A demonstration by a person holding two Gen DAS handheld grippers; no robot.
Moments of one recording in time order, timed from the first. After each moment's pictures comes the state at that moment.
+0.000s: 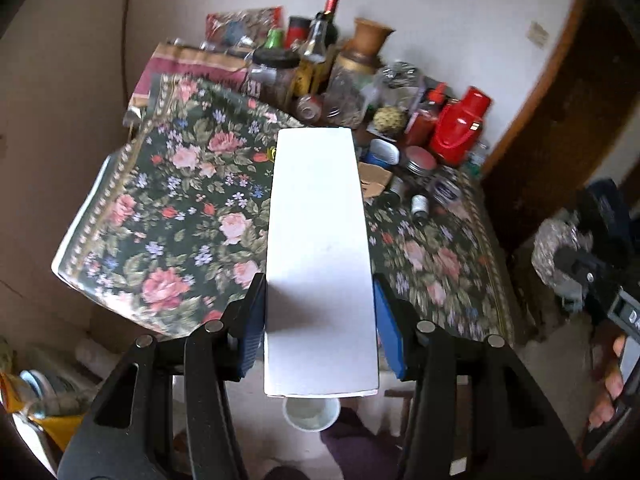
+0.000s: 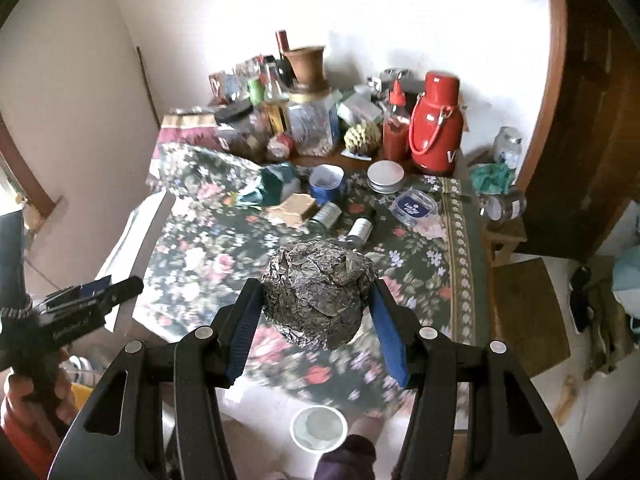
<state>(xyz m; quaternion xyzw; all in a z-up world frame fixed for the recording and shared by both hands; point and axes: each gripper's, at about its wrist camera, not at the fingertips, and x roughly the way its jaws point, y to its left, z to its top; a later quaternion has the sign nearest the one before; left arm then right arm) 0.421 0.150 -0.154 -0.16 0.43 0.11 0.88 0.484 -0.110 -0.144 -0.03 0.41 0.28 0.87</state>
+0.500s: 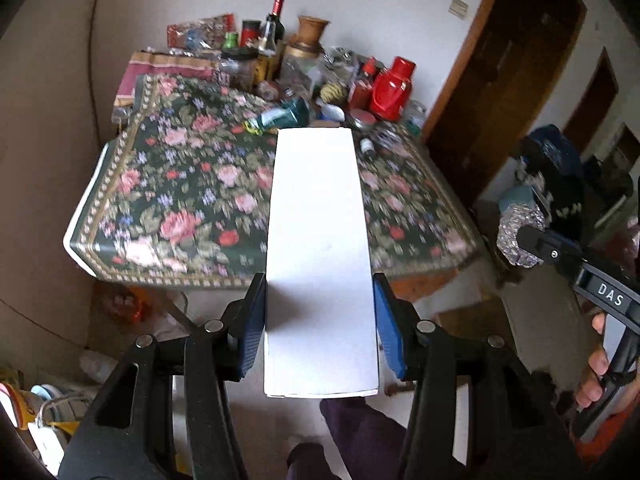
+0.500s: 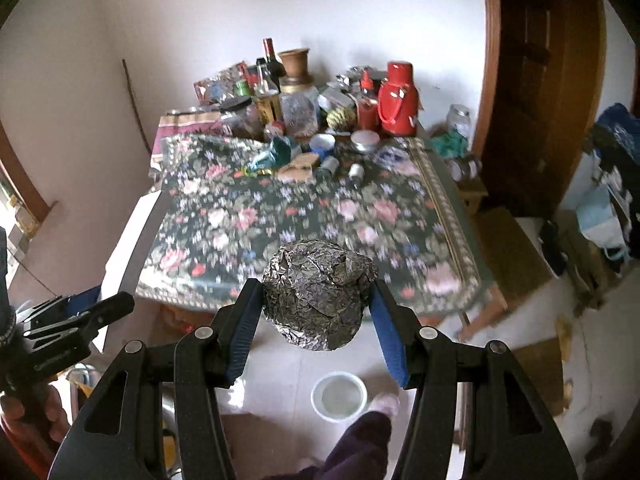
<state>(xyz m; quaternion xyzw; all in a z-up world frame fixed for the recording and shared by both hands) 0.285 0.142 -0.155 -0.13 0.43 0.00 0.89 0.341 -0.111 -0.149 -0.01 0.42 0.19 0.89</state>
